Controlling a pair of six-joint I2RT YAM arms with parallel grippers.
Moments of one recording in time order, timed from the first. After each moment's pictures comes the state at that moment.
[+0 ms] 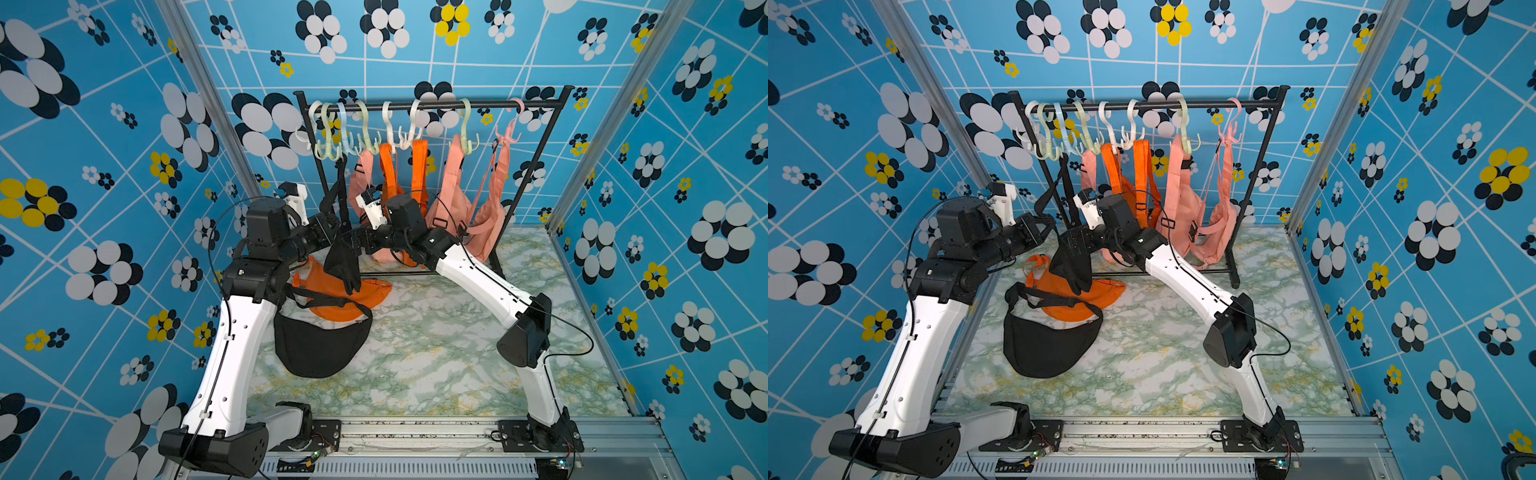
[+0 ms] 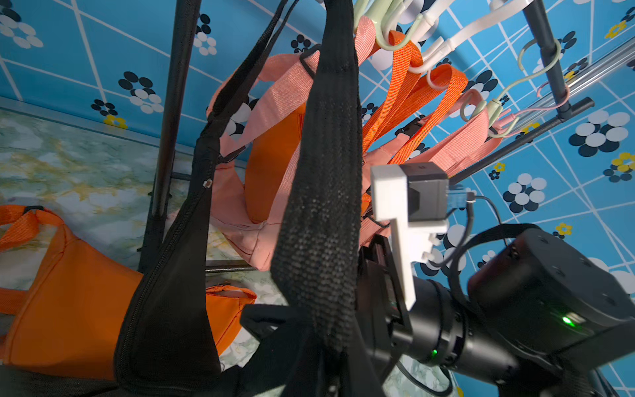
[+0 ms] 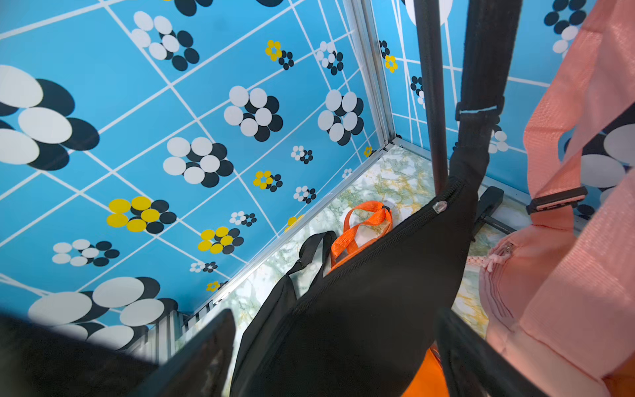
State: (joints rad) left arm -0.11 1.23 1.56 -0.64 0.41 -0.59; right arm 0.79 2.17 2.28 -0.46 -0.26 0.25
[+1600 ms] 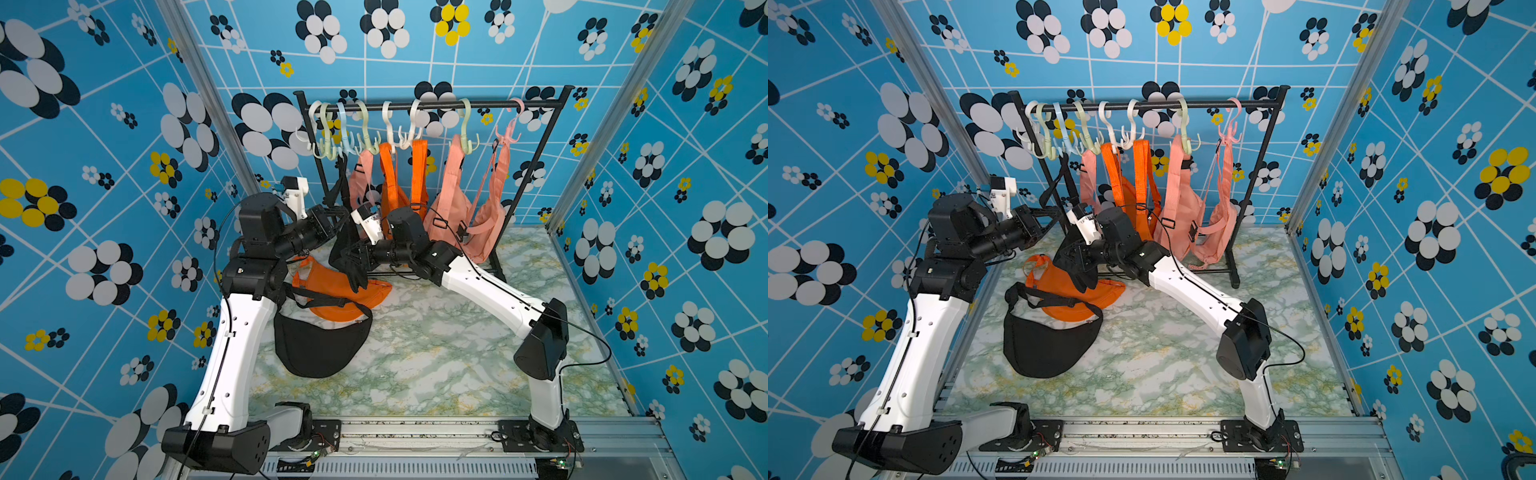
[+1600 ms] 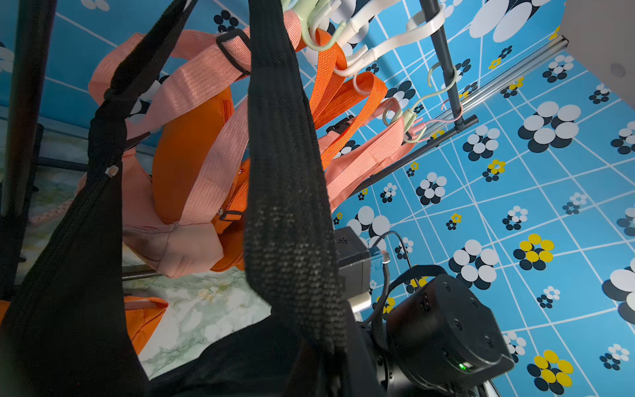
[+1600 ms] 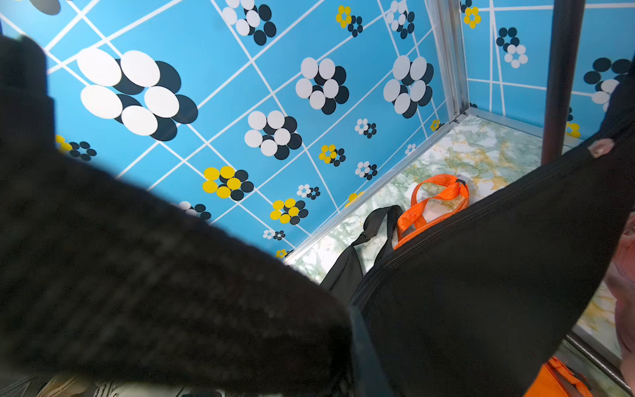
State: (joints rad) left arm -0.07 1.24 1.54 -0.48 0.65 -0.77; right arm 0.84 2.01 2.00 -0.32 -0.43 0.35
